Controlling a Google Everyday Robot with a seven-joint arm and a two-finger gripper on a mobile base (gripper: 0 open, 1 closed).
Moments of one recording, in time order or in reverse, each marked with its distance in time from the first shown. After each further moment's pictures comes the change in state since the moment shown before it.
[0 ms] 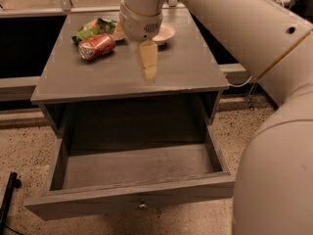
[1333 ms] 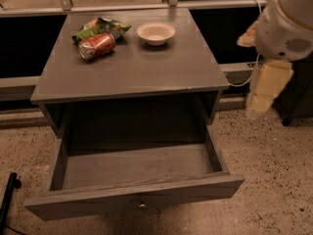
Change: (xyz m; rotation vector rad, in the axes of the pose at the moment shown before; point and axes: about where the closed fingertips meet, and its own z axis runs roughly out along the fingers) arm 0.111 0.224 -0.132 0.123 0.150 0.651
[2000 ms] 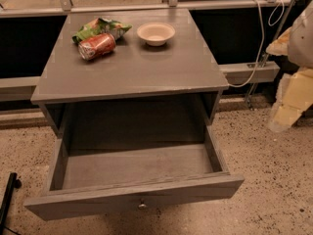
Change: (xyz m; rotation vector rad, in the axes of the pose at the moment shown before) arm 0.034 0.027 -0.019 -0.004 0.005 0.143
